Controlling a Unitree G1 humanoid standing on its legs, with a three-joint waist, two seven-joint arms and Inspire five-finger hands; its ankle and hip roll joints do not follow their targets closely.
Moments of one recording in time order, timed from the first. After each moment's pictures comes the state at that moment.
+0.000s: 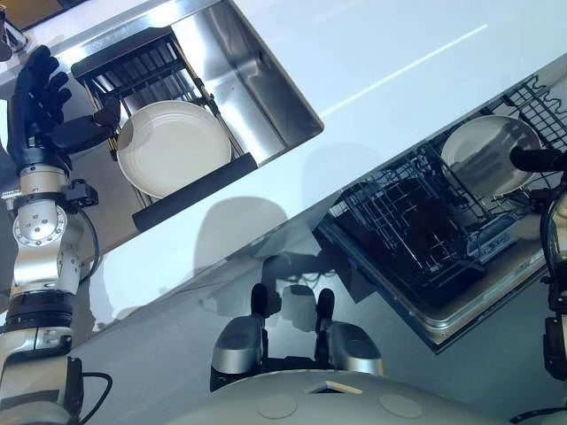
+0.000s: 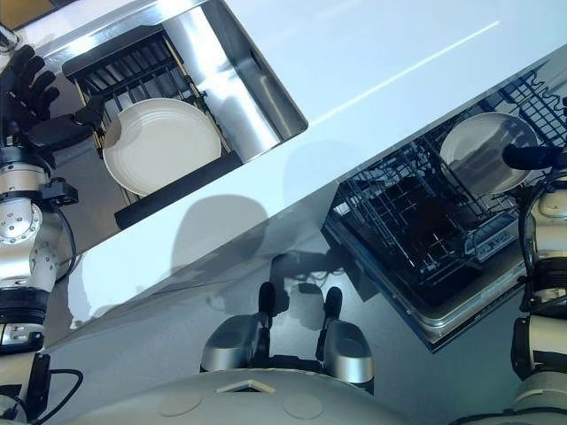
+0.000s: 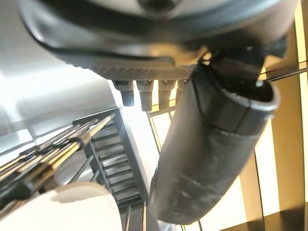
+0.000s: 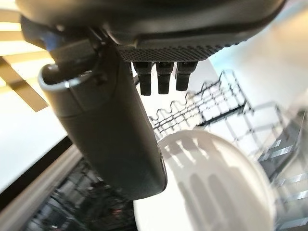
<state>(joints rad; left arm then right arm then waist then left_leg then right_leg) -0.23 0.73 0.17 0.29 -0.51 -0.26 0.16 -0.42 -0.84 -0.16 0.63 0.07 0.04 -0.23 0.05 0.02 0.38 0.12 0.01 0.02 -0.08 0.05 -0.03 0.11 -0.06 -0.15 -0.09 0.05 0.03</state>
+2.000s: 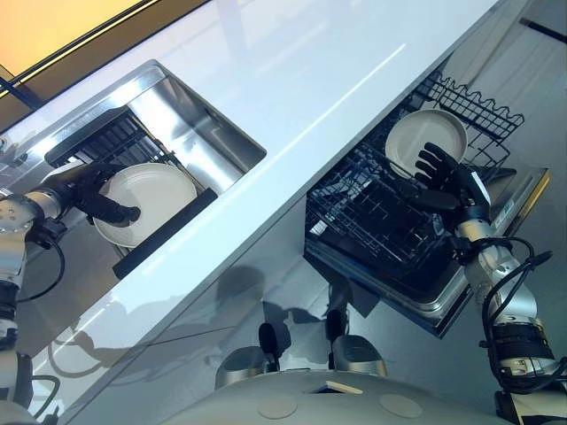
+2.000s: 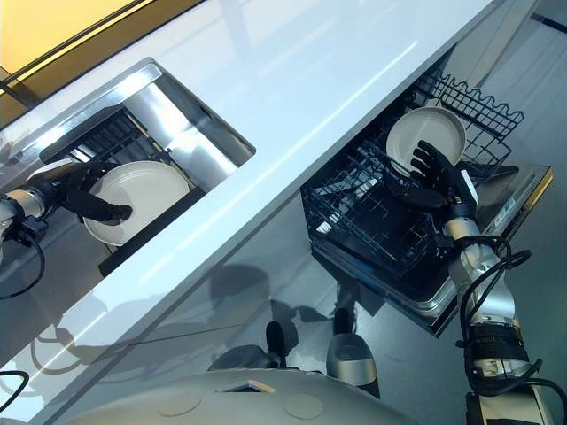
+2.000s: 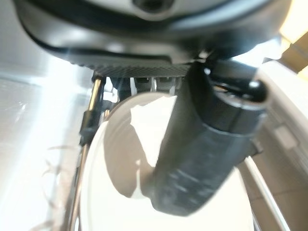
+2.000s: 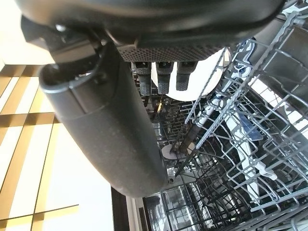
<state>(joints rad) -0.26 1.00 0.13 0.49 -0.07 0.15 -0.55 -0.07 -0.57 -0.10 0.27 0.49 -0.04 0.12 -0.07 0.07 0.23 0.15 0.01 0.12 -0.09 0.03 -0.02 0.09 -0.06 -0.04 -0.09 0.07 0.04</state>
